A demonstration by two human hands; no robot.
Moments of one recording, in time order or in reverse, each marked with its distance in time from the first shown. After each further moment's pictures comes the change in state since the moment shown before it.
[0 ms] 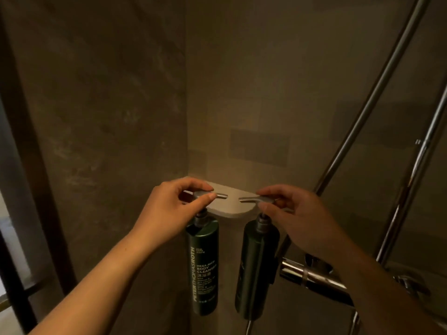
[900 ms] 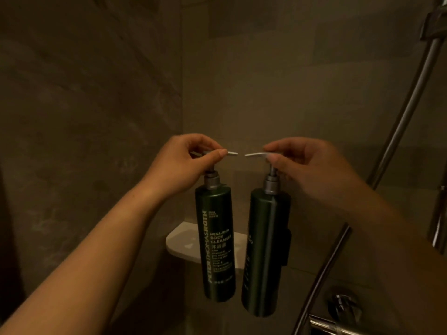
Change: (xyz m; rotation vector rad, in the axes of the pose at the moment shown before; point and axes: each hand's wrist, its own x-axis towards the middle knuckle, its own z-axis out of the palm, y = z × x) left_hand 0.141 0.026 -0.059 -0.045 -0.076 0.191; right_hand 0.104 -0.087 -0.005 -0.084 0.200 -0.234
